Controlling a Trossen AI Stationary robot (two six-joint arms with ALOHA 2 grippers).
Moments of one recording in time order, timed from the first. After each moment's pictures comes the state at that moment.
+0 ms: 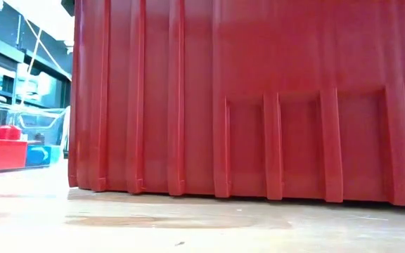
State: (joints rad) left arm 0.12 1.30 0.95 -0.46 0.07 -0.14; right arm -0.05 1.56 1.62 -1.04 0.25 0.29
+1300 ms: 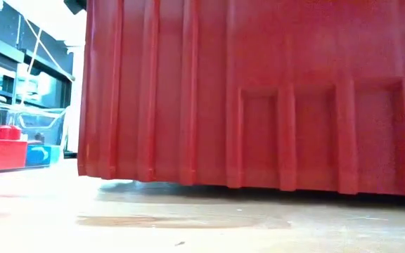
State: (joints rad) left arm 0.11 1.30 0.96 -0.39 0.09 -0.12; right arm -0.06 1.73 1.95 -1.32 0.17 0.56
